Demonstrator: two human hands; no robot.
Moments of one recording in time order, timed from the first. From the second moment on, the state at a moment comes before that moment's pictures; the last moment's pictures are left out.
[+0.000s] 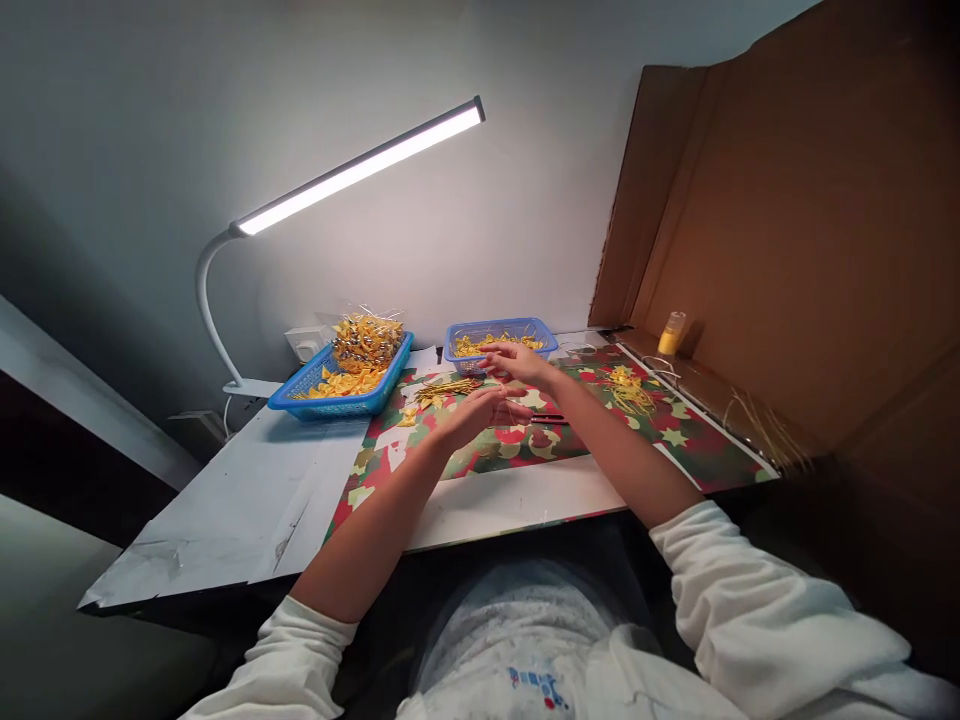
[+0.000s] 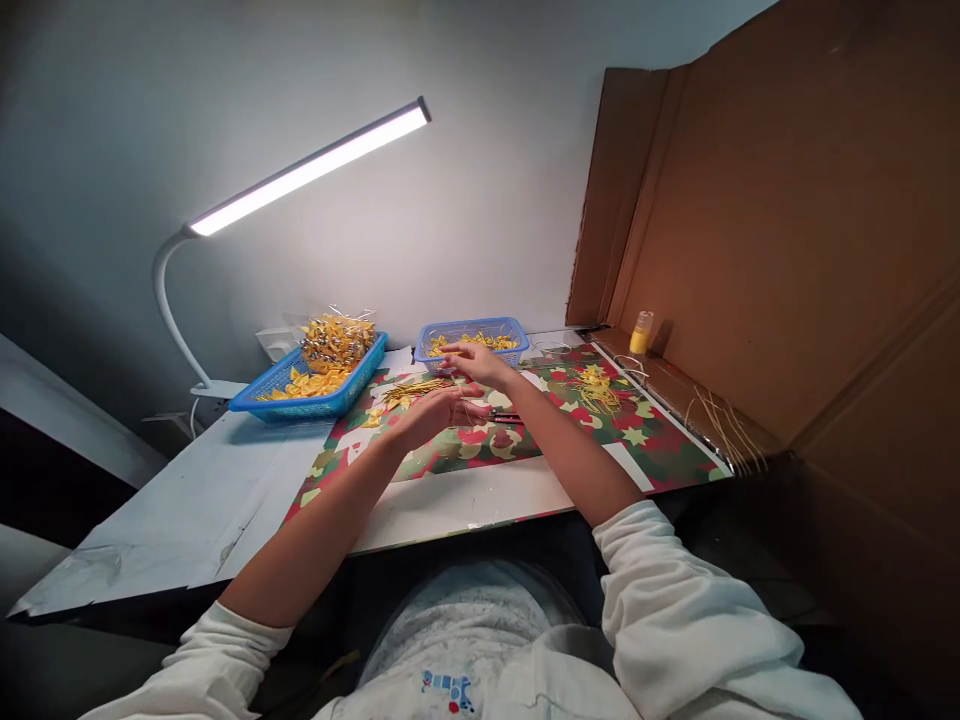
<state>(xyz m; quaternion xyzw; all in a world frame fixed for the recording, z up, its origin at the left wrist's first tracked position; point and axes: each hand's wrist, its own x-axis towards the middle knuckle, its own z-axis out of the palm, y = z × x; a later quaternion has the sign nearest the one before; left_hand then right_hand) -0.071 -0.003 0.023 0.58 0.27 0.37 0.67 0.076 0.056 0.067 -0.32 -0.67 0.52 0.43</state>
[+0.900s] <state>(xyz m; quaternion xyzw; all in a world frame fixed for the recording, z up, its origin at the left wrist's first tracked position) -0.079 0.007 0.026 0.52 0.28 0.41 0.69 0.082 0.030 0.007 -0.37 -0.73 0.26 0.52</state>
